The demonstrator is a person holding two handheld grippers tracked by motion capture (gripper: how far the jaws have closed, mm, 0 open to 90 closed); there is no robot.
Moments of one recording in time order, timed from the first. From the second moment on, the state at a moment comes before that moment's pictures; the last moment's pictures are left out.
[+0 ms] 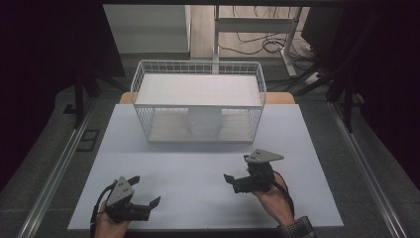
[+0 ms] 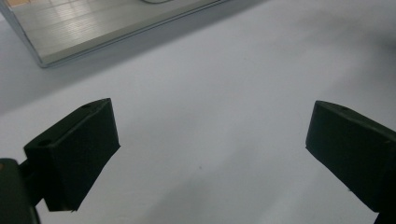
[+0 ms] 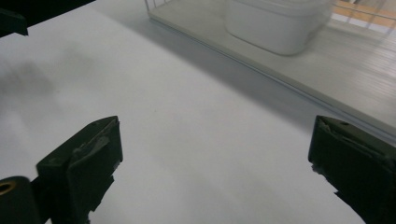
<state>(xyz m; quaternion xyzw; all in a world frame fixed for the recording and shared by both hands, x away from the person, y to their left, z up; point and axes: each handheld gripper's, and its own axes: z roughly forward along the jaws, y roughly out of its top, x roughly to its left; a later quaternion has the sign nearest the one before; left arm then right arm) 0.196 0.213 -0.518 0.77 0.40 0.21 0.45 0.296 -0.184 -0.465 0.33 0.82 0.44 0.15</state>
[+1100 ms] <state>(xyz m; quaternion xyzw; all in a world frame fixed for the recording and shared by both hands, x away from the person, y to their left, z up) 0.190 0.233 -0.527 0.77 0.42 0.20 0.43 0.237 -0.257 -0.508 0.39 0.83 0.37 0.17</state>
